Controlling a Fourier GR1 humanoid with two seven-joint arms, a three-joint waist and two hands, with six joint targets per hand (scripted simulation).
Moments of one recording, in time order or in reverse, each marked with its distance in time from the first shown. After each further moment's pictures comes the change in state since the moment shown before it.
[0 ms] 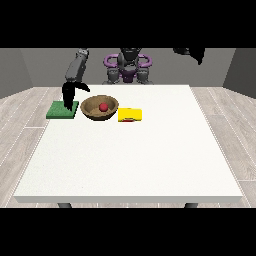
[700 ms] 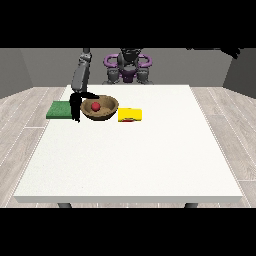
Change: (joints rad) left arm 0.013 0.325 0.313 0.100 0.307 -0.341 -0.005; right arm -0.136 0.041 0.031 0.207 0.031 -0.012 -0.131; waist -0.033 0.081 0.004
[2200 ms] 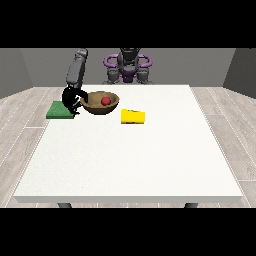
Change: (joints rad) left arm 0.091 0.139 0.130 0.136 0.077 -0.093 -0.023; right arm -0.098 -0.063 0.072 0.063 0.068 -0.245 0.255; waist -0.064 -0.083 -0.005
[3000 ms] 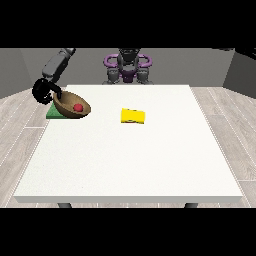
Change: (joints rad) left arm 0.079 0.087 0.081 0.098 -0.010 -0.058 -0.143; right arm -0.100 -0.283 -0.027 0.080 0.029 0.131 0.073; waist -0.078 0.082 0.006
